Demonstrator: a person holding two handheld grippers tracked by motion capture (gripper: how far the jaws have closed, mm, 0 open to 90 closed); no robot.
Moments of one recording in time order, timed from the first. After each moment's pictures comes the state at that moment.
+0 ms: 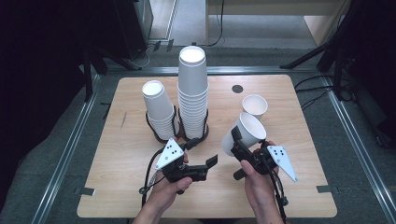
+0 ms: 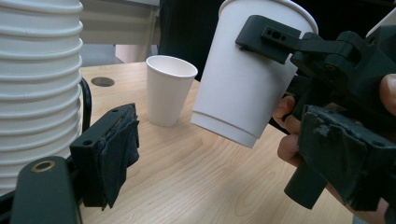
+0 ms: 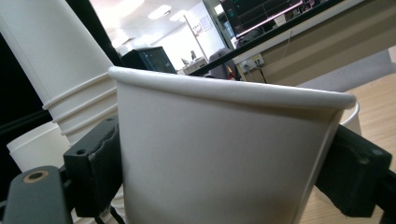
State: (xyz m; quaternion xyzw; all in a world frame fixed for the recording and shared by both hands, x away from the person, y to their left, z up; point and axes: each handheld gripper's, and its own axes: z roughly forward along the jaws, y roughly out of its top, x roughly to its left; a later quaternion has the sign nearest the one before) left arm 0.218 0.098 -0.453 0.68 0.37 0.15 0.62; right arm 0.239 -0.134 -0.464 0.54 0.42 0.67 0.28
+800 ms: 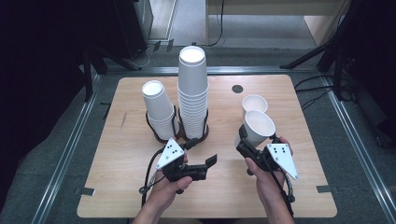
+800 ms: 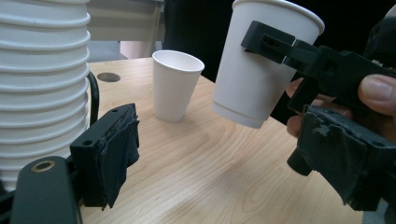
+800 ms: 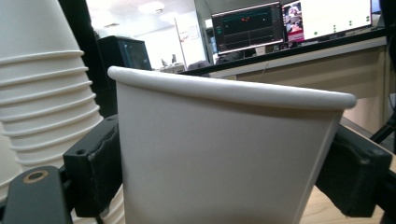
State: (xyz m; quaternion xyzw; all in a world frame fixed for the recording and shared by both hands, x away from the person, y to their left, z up) left arm 0.220 0.099 -0.458 0.68 0.37 0.16 0.61; right arm 0.250 -0.151 -0.468 0.50 0.47 0.61 0.40
